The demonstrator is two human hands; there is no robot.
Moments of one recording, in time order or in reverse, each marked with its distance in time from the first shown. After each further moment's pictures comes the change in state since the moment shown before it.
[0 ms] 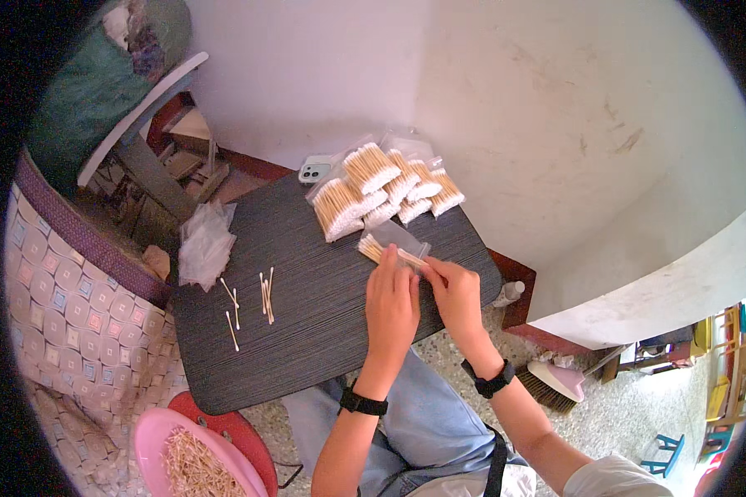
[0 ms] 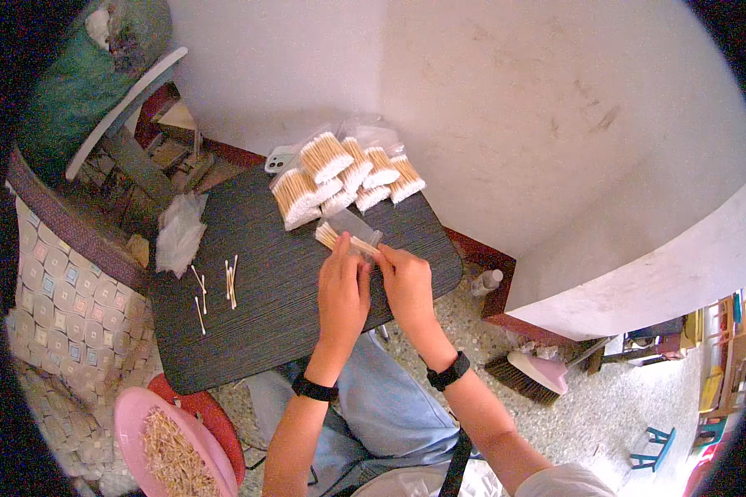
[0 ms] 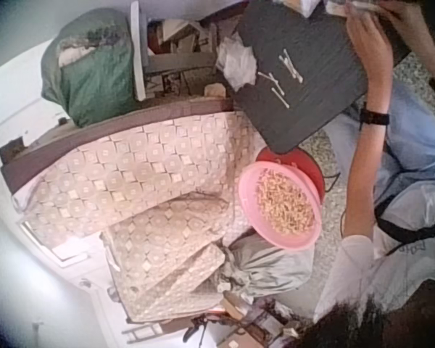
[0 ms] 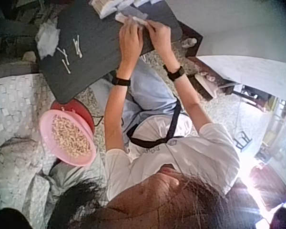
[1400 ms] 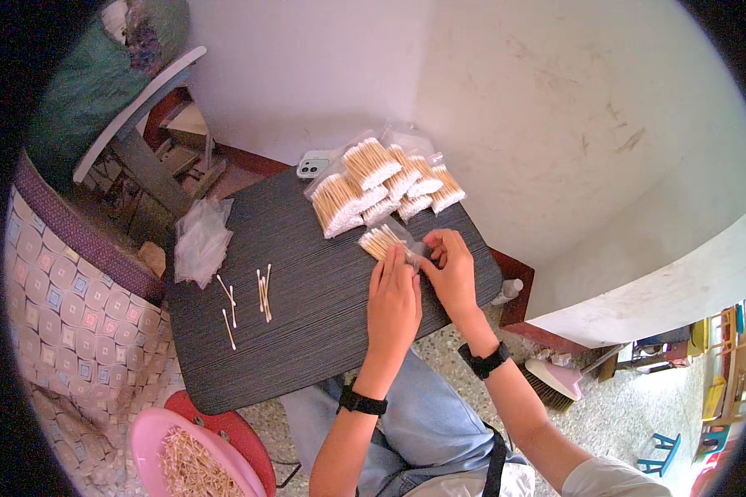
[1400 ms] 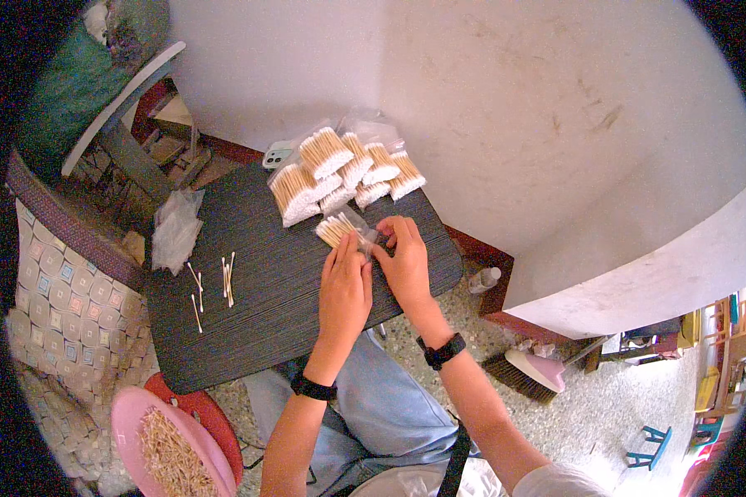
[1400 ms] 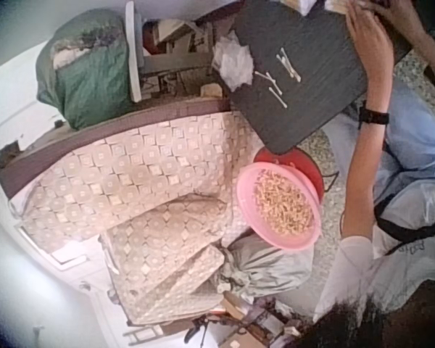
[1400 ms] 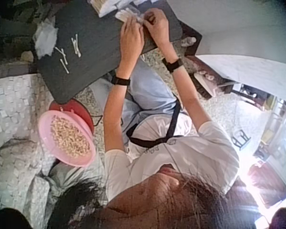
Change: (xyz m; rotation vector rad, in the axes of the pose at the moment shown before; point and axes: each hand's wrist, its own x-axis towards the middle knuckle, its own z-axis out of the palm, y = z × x) left_hand 0.000 -0.003 0.004 0.058 -0.106 0.028; right_hand 0.022 0.010 0.011 0.079 -0.034 0.062
